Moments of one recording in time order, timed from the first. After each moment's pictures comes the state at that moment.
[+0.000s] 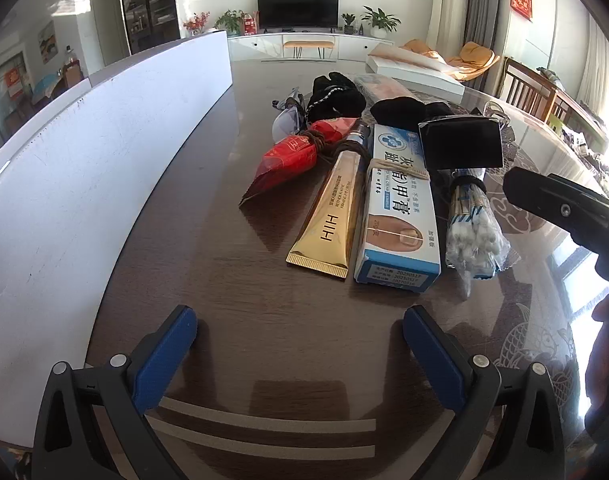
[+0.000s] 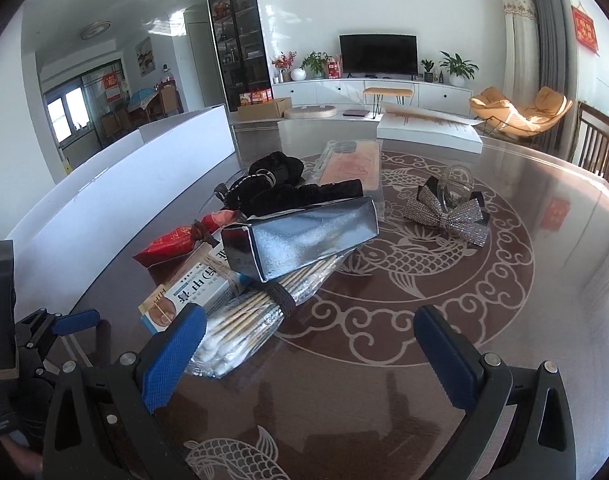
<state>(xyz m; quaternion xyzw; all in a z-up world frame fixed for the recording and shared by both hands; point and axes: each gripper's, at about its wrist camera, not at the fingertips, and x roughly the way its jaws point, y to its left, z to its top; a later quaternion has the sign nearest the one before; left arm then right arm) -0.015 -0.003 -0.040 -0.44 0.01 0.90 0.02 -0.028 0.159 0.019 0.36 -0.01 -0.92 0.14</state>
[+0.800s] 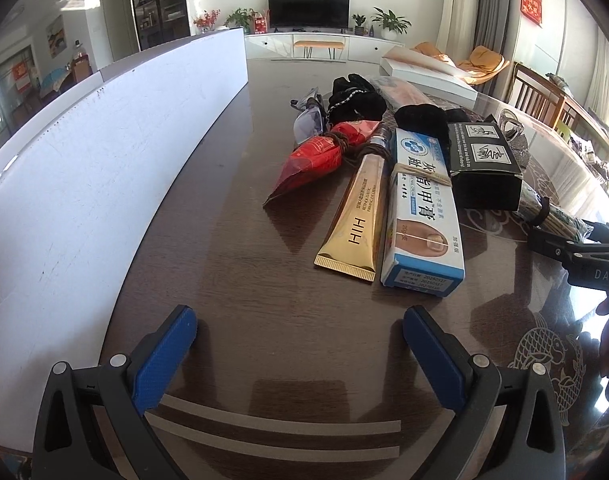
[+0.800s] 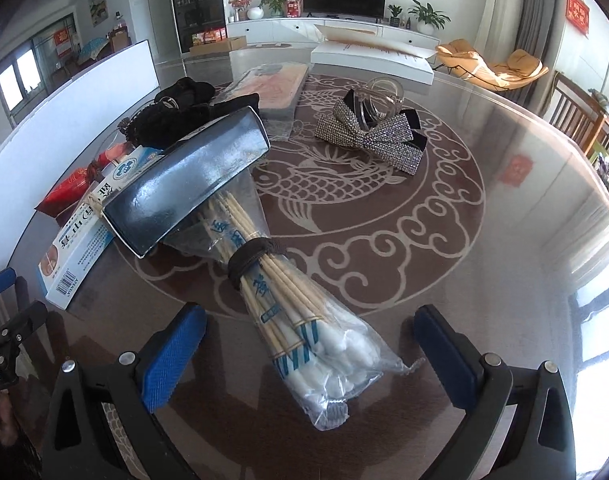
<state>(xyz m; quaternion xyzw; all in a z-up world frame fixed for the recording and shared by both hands) -0.022 -0.016 -0.040 -0.44 0.00 0.90 0.00 -0.052 0.212 -0.017 0.46 0.04 -0.88 0.06</state>
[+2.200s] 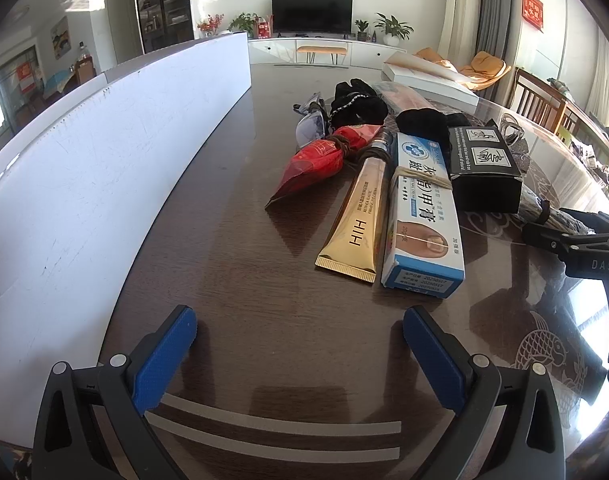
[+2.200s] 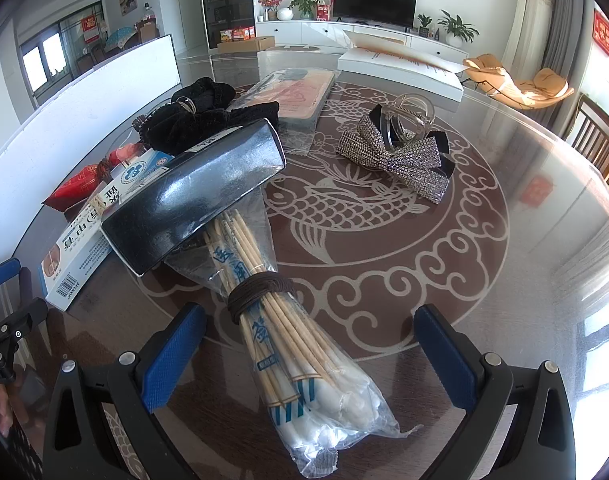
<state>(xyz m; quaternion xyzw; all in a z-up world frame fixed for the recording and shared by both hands) -0.021 -0.015 -0.042 -0.43 0.00 0.90 0.00 -0.065 0.209 -0.019 0.46 0.05 -0.88 0.10</state>
